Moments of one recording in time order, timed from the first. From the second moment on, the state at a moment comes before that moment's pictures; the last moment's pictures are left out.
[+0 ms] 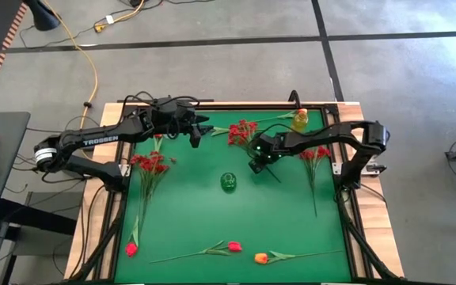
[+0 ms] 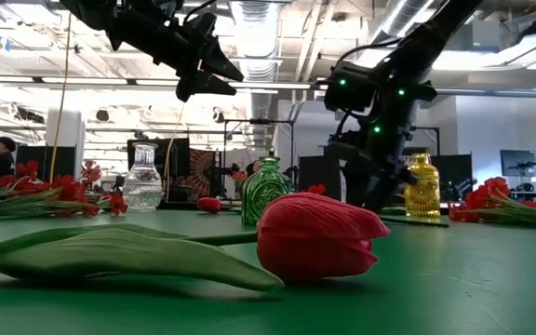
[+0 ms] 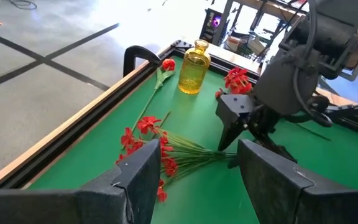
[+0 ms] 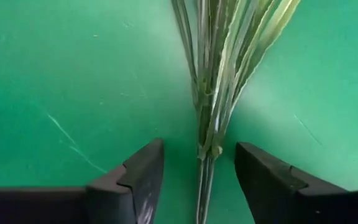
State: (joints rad) left arm 0.47 1.24 0.86 0.03 0.14 -0.19; right arm -0.26 1.76 0.90 -0.35 0.07 0.59
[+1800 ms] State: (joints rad) left arm 0.47 1.24 0.86 0.01 0.08 -0.23; right arm -0.56 0.78 0.53 0.33 0.68 0.10
